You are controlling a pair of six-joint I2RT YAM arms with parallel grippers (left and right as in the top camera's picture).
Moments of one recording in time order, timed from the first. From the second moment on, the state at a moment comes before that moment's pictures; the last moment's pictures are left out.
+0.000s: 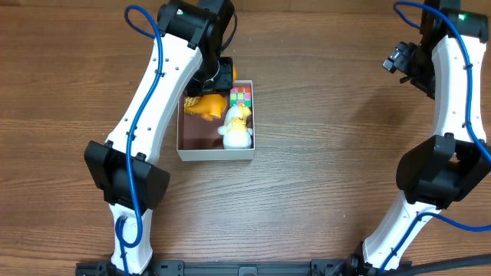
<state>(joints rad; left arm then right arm) -0.39 2.12 2.29 -1.62 0.07 -0.45 -0.20 2.13 2.17 -1.42 0.22 0.48</state>
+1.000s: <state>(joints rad) -0.39 2.12 1.94 -1.36 0.08 -0.50 -0.20 2.13 2.17 -1.42 0.22 0.49</state>
